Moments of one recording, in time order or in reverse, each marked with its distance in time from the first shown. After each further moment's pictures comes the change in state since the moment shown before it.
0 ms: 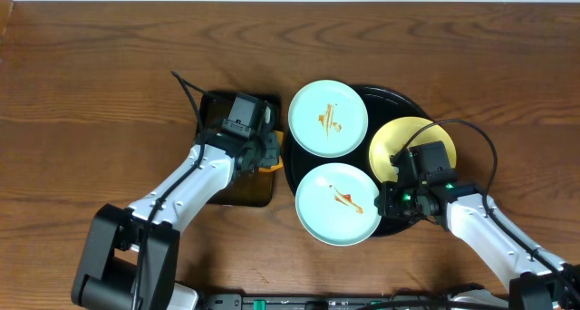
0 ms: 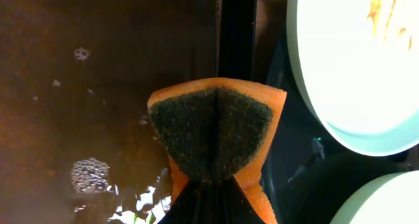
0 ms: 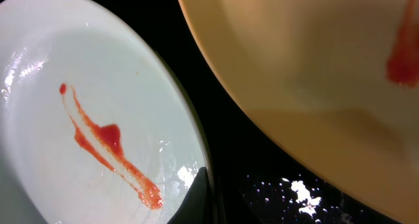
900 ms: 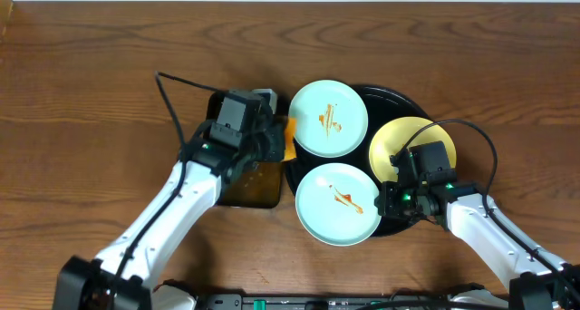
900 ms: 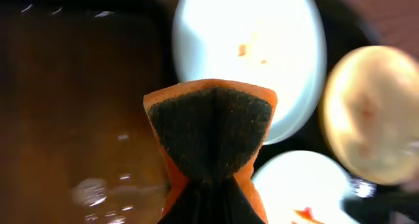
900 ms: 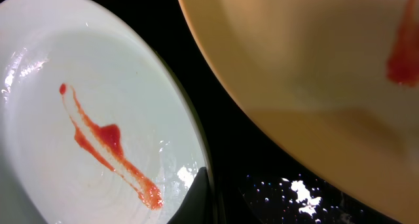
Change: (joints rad) left arm -0.024 -0.194 0.000 0.034 0.132 0.010; right arm 0.000 0.000 0.000 0.000 0.000 0.000
